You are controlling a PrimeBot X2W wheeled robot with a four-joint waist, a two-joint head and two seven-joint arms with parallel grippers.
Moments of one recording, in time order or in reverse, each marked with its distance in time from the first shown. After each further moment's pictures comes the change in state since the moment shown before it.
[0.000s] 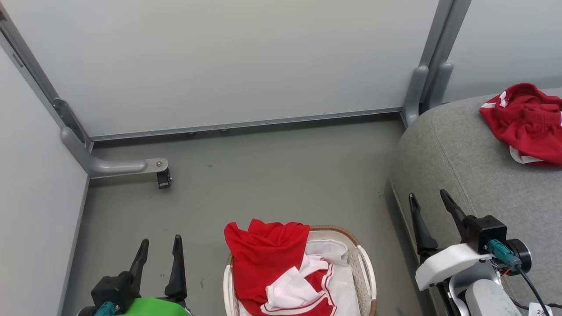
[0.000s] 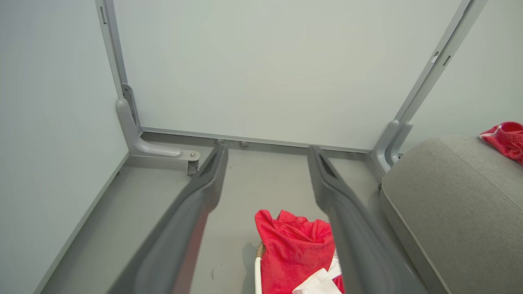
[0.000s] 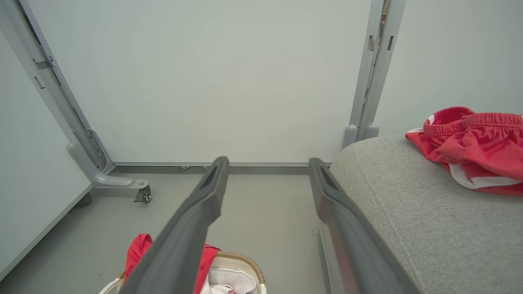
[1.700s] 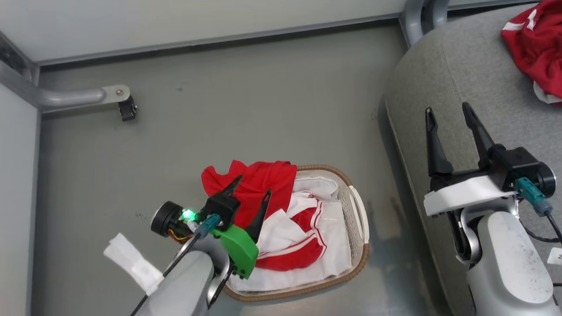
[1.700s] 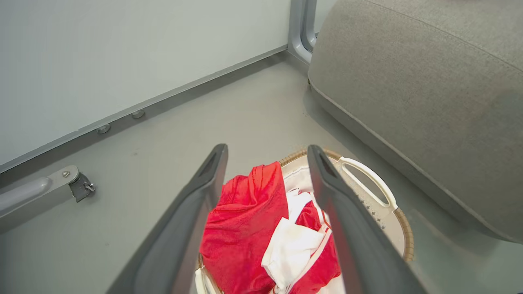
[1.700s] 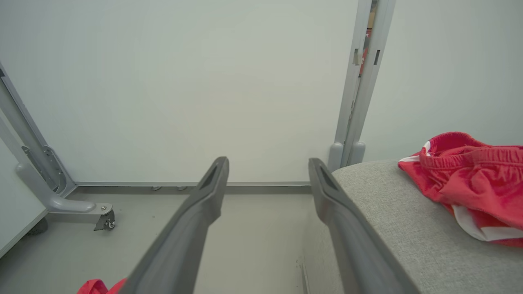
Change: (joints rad) left arm -0.468 0.030 -0.486 0.361 0.076 -0.006 0.031; right arm -0.192 0.000 -0.048 -0.132 -0.042 0.000 0.000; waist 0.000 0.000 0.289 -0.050
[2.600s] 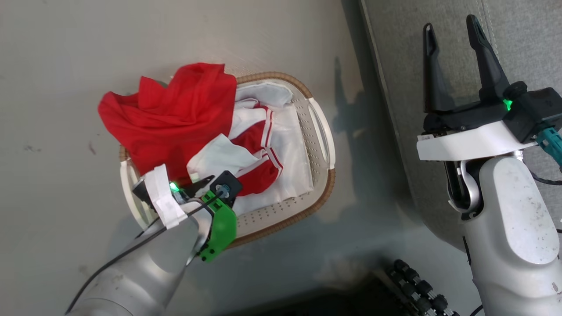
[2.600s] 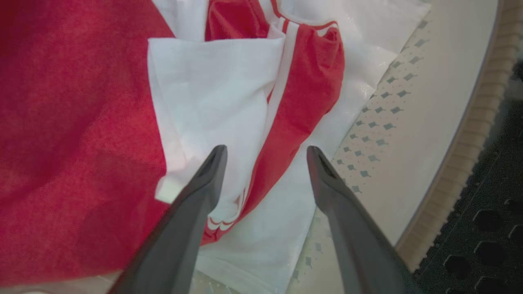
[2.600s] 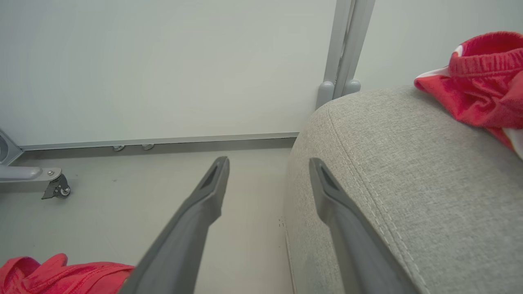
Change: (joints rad) left arm -0.372 0.019 -0.497 0.493 -0.115 -0.001 0.175; right arm -0.189 -0.001 0.069 -0.139 0.067 0.000 0.000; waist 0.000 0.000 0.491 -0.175
